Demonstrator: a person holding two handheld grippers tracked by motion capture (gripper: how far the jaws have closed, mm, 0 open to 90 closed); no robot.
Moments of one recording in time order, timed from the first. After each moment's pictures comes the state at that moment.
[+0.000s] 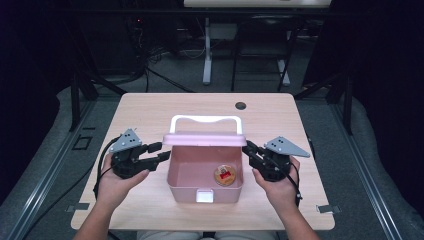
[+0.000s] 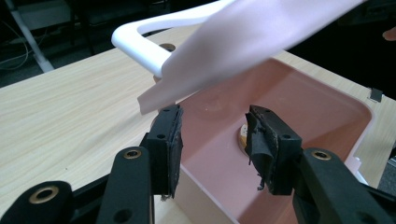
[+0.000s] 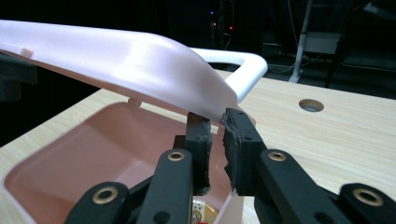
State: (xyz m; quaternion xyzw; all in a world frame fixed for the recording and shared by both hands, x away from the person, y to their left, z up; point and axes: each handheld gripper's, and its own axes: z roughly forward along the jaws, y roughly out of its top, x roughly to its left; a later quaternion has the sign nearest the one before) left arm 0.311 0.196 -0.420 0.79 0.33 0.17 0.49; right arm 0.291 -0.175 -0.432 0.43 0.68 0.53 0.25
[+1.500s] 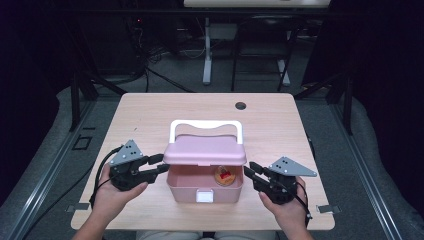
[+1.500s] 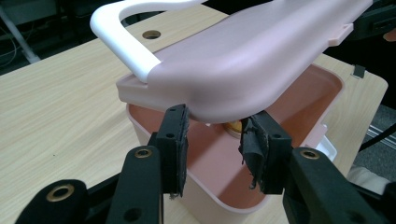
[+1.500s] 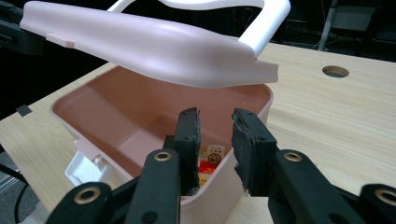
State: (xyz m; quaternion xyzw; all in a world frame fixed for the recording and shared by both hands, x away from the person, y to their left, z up) left arm 0.284 0.194 -0.425 0.81 0.31 0.16 0.48; right arm 0.252 -0.190 -0.452 0.41 0.72 0.51 0.21
